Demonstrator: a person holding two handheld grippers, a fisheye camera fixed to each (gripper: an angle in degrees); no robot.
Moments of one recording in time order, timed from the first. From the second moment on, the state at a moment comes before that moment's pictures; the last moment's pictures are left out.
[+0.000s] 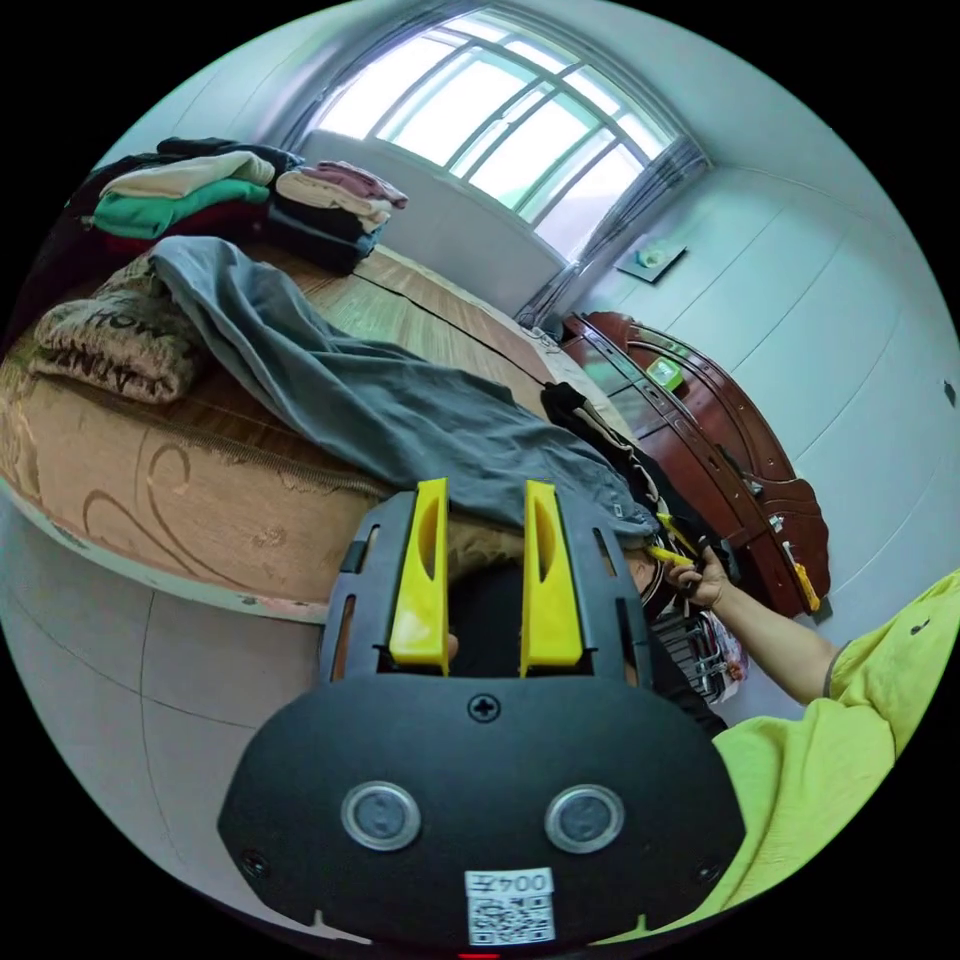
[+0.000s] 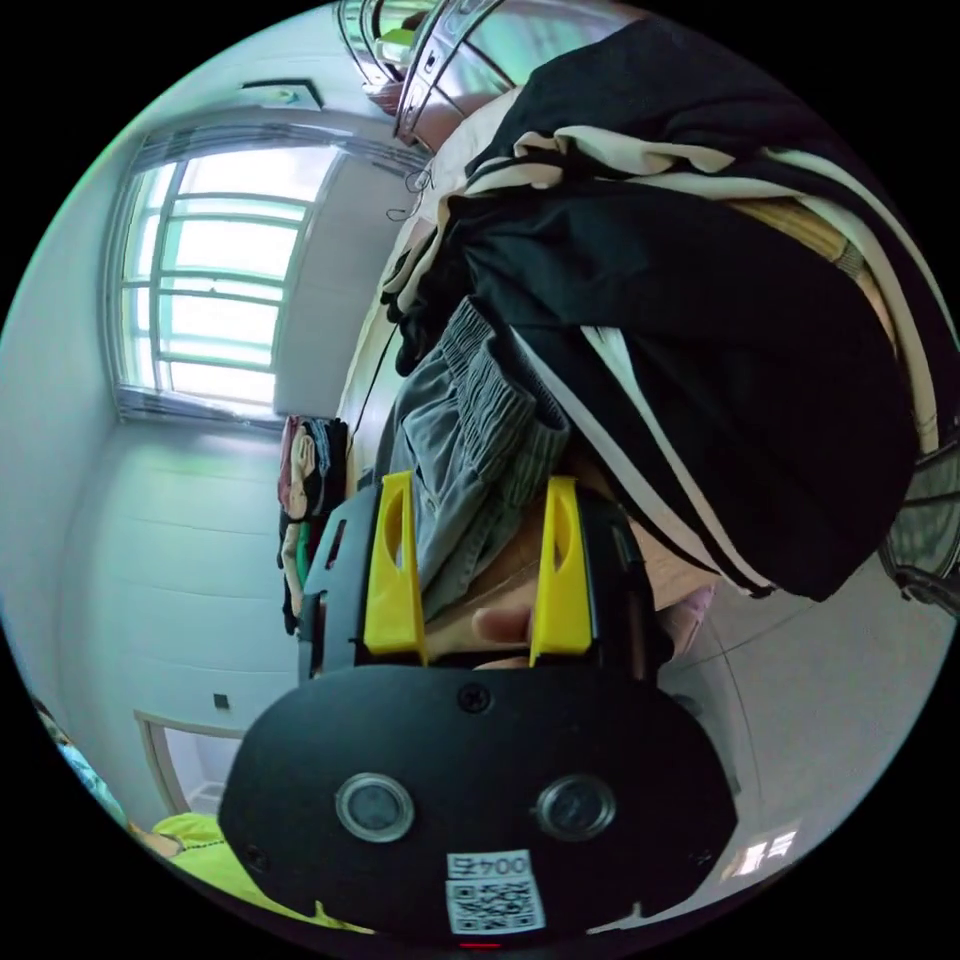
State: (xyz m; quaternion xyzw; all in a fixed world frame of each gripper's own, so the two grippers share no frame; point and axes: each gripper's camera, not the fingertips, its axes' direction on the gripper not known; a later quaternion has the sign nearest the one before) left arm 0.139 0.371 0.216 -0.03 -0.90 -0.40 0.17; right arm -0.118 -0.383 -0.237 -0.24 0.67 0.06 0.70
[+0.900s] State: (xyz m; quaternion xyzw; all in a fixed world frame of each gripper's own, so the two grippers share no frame) left arm 0.101 0.299 0.167 -0.05 -0.91 -0.41 0.04; right arm -0.185 -0.352 -0.089 -0.21 0.85 -0.30 0.38
